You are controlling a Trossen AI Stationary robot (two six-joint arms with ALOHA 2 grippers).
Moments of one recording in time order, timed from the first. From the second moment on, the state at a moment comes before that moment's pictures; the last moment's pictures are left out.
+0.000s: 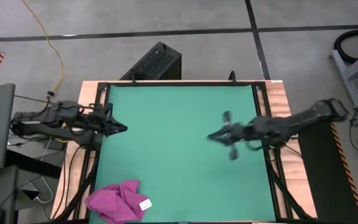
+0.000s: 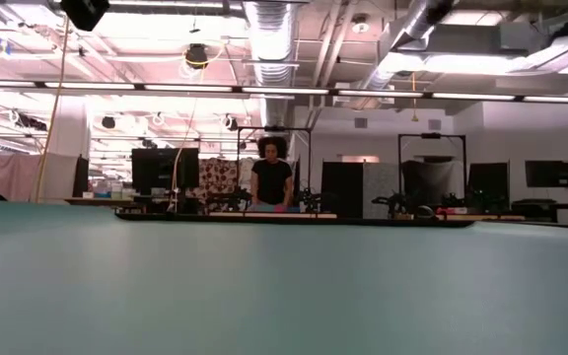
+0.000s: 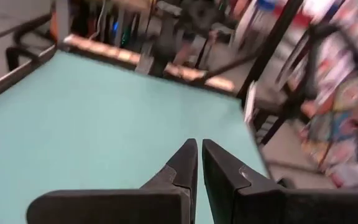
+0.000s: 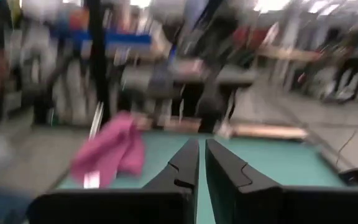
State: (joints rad) left arm -0.07 0.51 0.81 -0.48 0.00 -0.31; right arm 0.27 1.02 0.66 0.31 0.16 -0.07
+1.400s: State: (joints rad) left arm -0.07 0.58 0.92 -0.58 -0.16 -0.14; right arm 0.57 2.72 2.32 0.21 0.35 0.00
